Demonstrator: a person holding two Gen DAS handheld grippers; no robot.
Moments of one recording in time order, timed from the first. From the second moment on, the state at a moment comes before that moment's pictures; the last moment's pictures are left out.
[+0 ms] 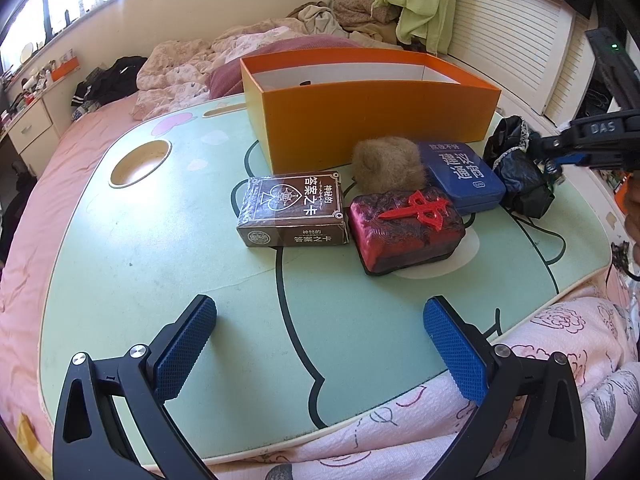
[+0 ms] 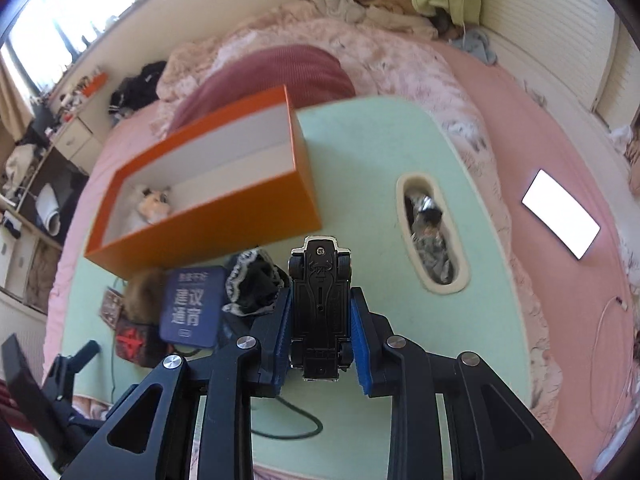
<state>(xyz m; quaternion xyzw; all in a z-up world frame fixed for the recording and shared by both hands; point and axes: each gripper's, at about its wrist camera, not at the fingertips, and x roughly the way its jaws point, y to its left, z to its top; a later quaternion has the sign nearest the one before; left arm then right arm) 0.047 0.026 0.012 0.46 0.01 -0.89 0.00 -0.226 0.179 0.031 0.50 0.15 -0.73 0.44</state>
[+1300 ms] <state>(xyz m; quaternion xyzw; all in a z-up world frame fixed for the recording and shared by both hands) 0.046 0.026 0.013 0.45 0.01 -0.89 0.01 -0.133 0.211 -0.006 0.40 0.26 -0.74 0.46</state>
